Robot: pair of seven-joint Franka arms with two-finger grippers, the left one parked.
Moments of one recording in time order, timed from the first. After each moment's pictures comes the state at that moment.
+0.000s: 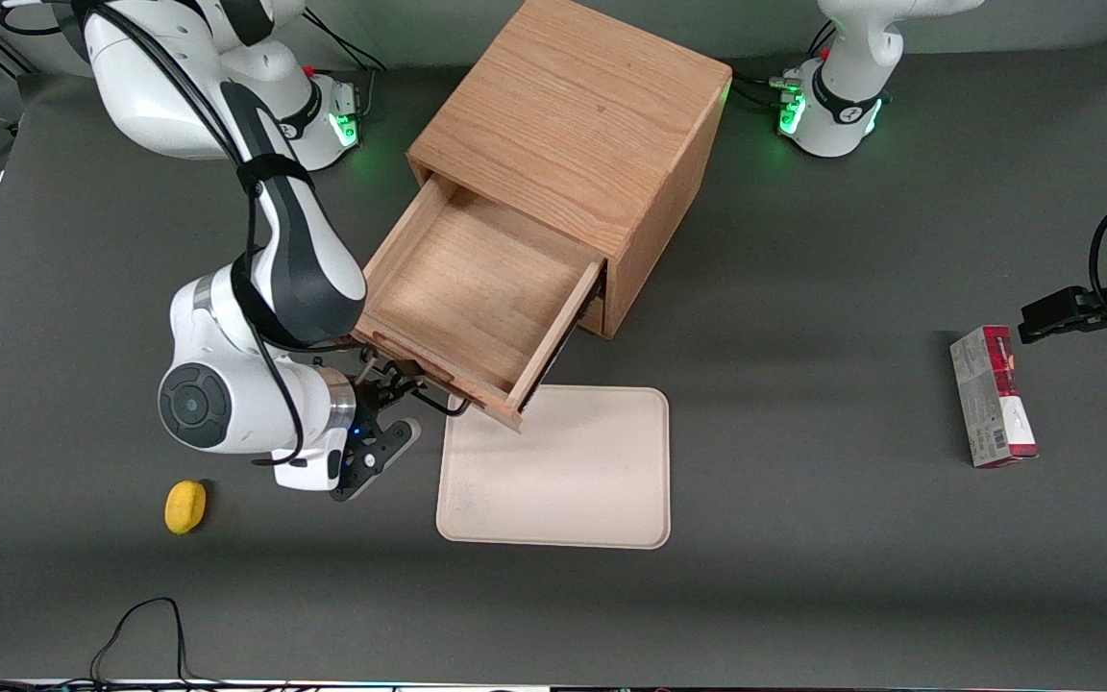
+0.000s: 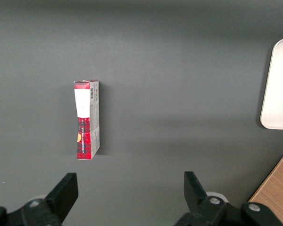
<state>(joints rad) 0.40 0.67 -0.11 -1.19 0.32 1.69 -0.42</state>
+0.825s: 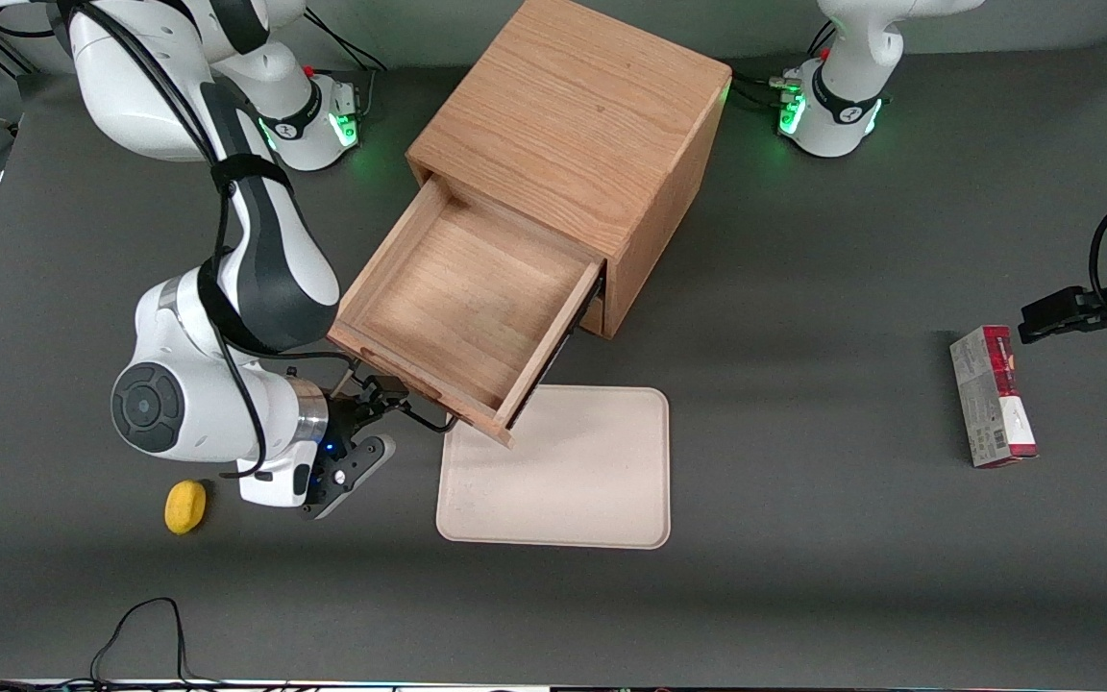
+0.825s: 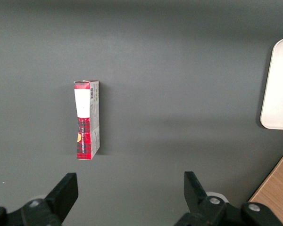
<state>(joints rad) 0.38 0.69 -0.11 -1.11 0.31 1.70 -0.42</state>
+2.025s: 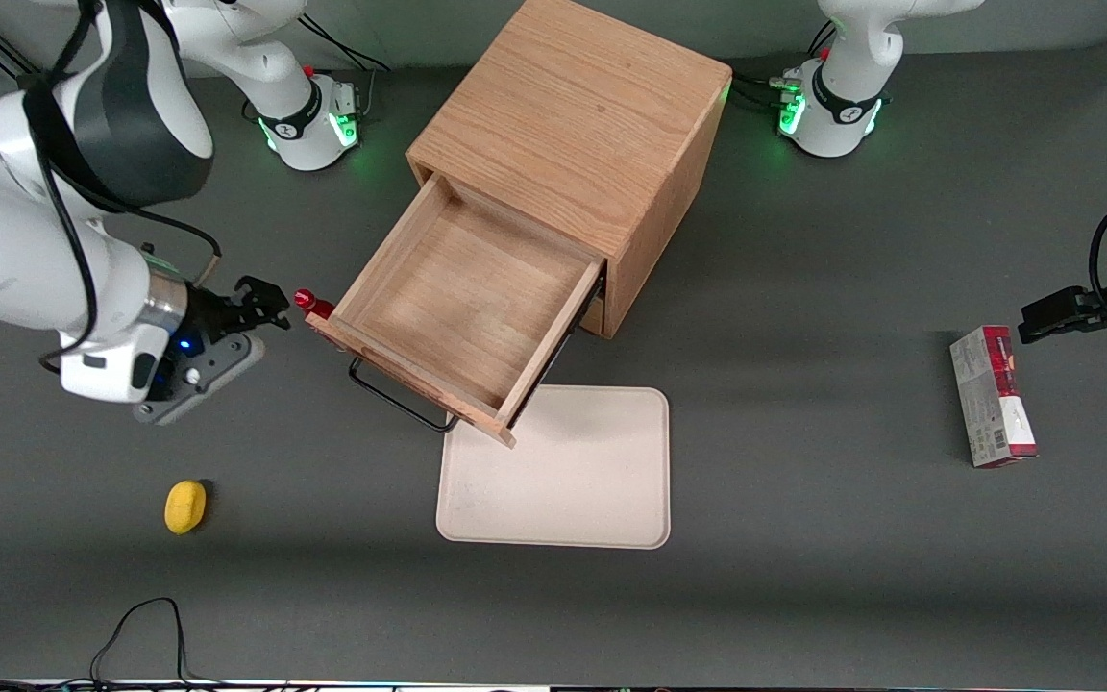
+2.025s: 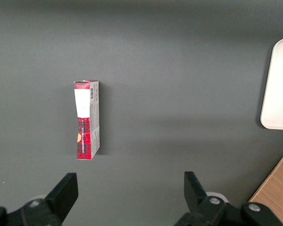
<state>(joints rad) 0.37 0.25 -0.18 -1.44 0.10 1.54 -0.35</state>
